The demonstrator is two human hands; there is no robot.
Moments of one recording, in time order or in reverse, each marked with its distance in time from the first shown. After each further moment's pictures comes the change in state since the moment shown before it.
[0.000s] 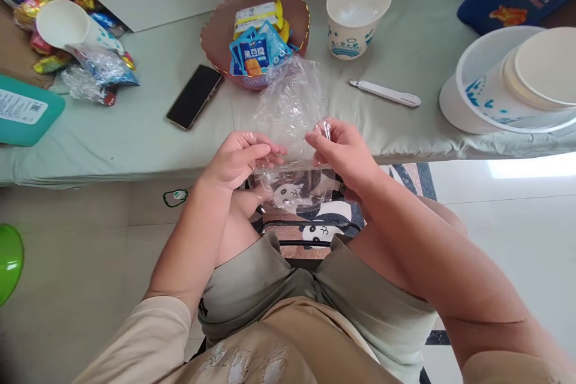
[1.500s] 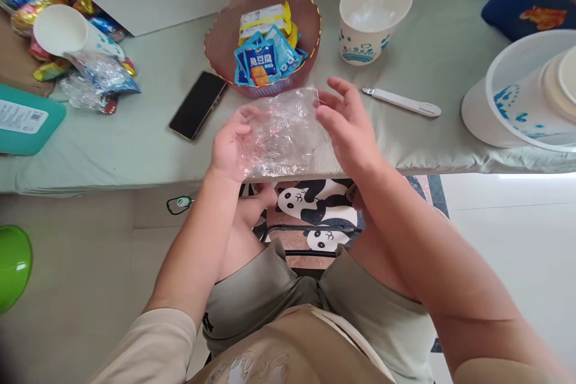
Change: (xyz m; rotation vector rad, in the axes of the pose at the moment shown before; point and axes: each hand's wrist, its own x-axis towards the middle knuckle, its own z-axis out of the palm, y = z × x) left_hand 0.043 -0.002 -0.029 -0.160 0.249 0.125; right_hand 0.066 0.022 0.005 0.012 0.053 -0.352
